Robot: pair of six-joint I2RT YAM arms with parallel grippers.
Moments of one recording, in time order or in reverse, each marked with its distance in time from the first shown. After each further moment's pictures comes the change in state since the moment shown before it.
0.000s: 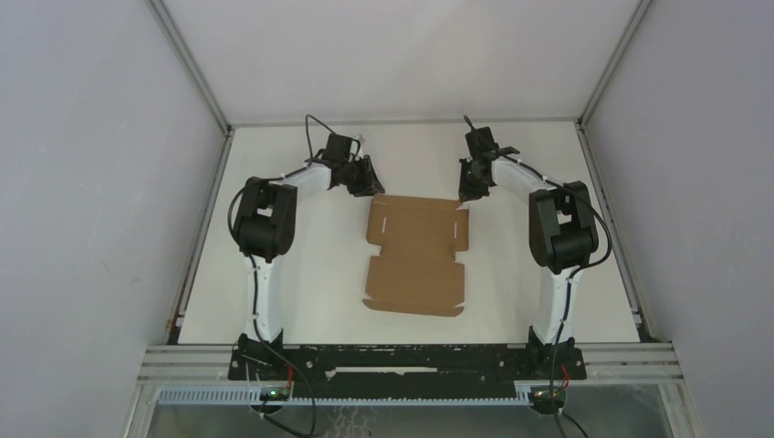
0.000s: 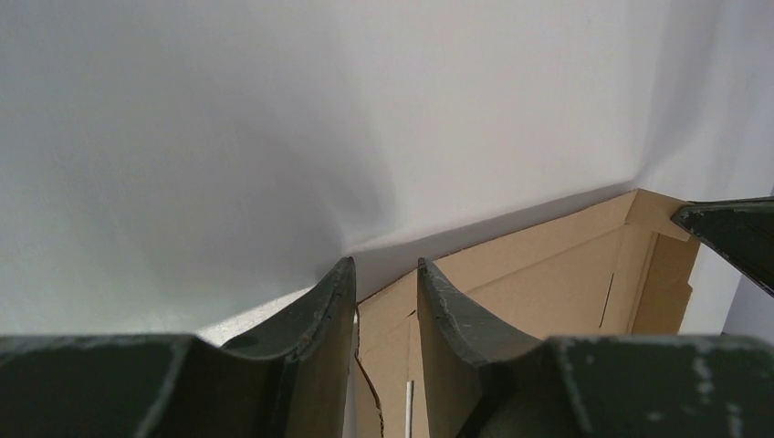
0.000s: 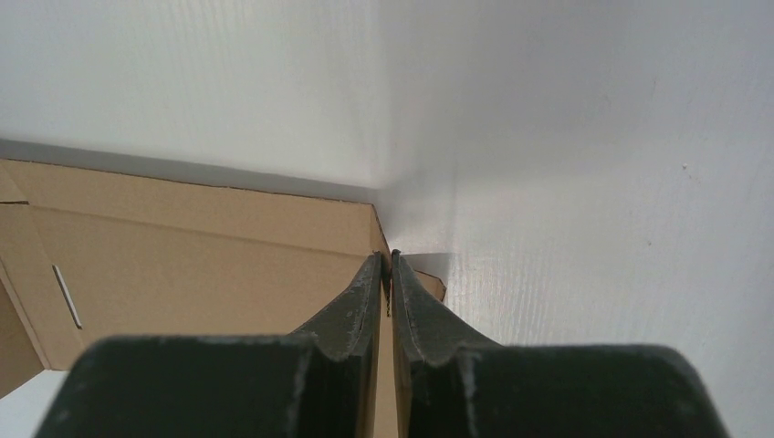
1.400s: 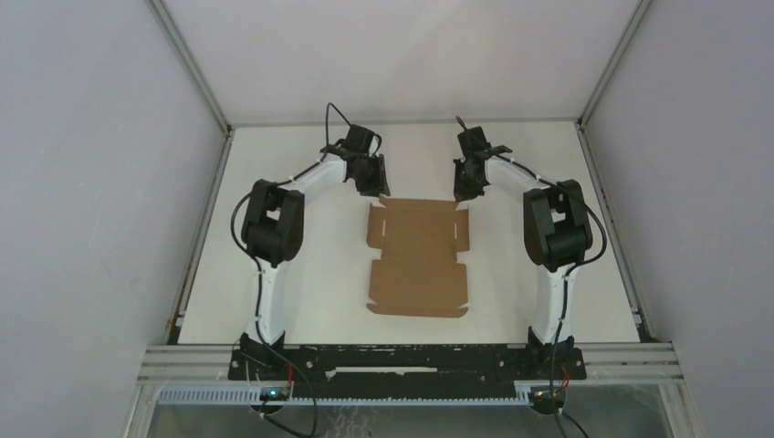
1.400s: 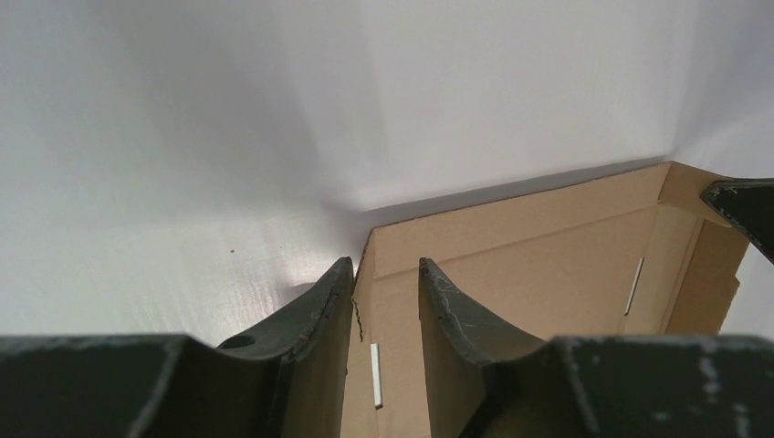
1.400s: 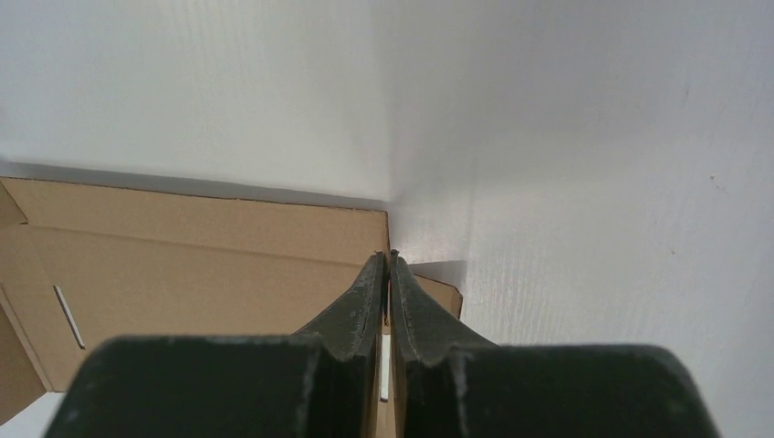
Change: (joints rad) left arm -0.107 -0.014 0.167 -0.309 -0.203 0.053; right arm 0.032 0.028 0.036 -0.019 0.035 0.001
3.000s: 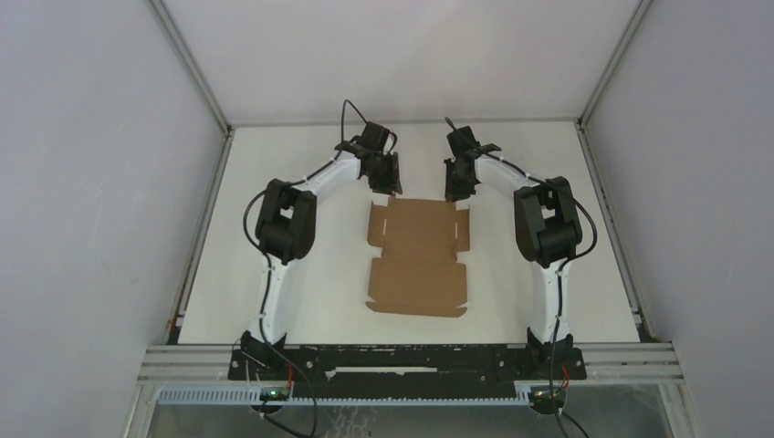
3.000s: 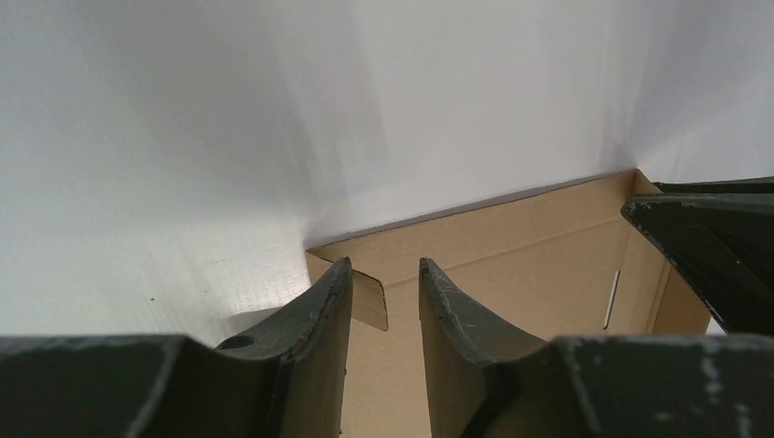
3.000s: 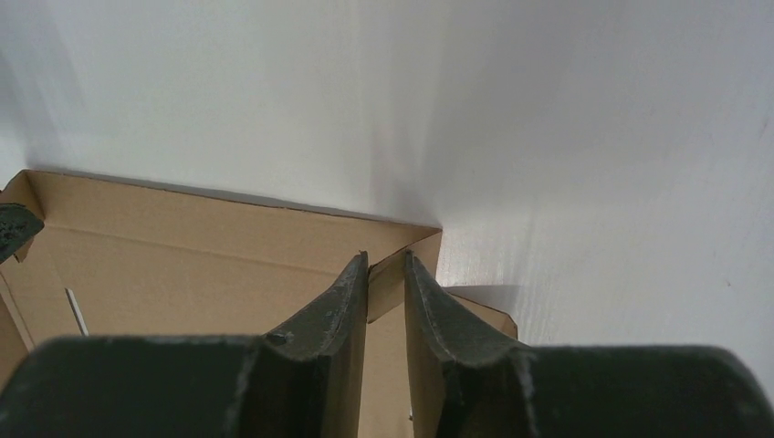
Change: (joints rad) left arm -0.062 0.089 0.149 -0.051 -0.016 -0.002; right arm 0.041 0.069 0.080 -0.029 0.005 0.003
